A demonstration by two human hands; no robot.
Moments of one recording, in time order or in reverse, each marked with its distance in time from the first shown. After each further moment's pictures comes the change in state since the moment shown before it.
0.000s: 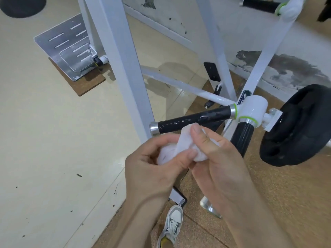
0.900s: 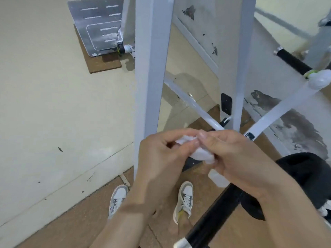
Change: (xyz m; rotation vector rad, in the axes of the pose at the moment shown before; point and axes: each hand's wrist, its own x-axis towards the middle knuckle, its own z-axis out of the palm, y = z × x) left_hand 0.066 0.022 0.026 -0.028 0.094 -0.090; right_hand 0.082 -0.089 0.002 -0.878 -0.376 0.233
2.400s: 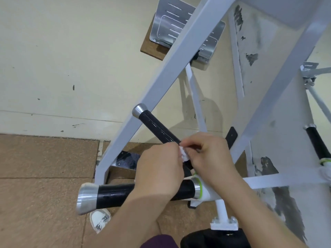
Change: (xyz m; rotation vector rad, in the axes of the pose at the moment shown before) left_hand -0.026 -0.065 0.135 0.708 0.366 -0.290; right_hand 0.030 0.048 -0.091 -1.158 -0.077 -0.571
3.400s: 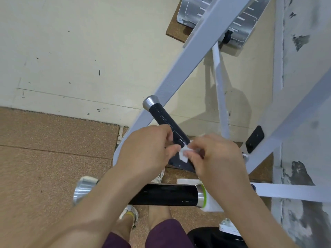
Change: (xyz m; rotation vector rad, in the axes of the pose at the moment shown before) left_hand 0.022 -0.018 -0.028 0.086 -0.025 -0.074; right_hand 0.005 0.005 0.004 -0.198 0.027 -0.188
